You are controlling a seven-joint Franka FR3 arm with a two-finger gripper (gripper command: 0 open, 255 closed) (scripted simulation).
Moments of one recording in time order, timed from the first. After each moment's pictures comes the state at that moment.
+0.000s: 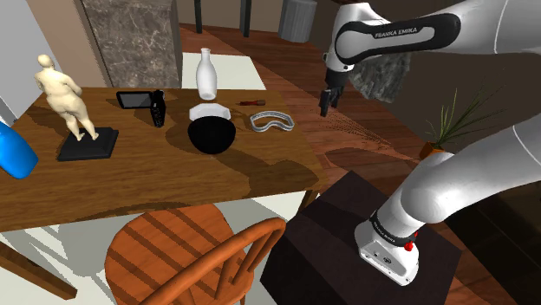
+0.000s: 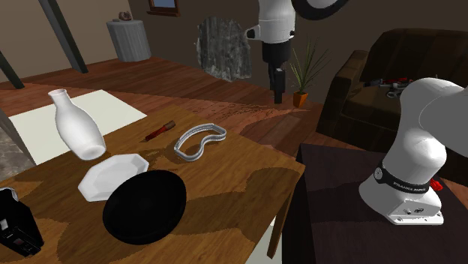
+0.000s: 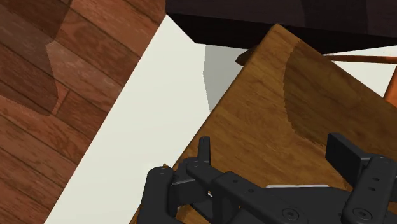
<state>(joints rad) 0.03 -0.37 -0.18 -2.36 -0.14 1.88 -0.25</state>
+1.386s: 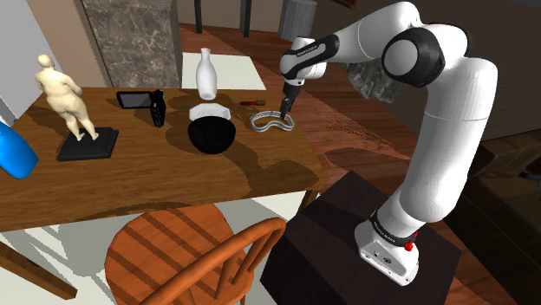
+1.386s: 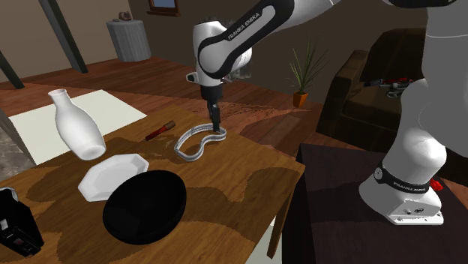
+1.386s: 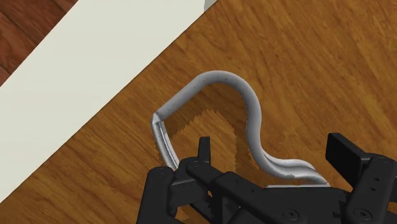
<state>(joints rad) 0.00 0.39 -0.21 -1.87 0.17 2.19 -0.73</state>
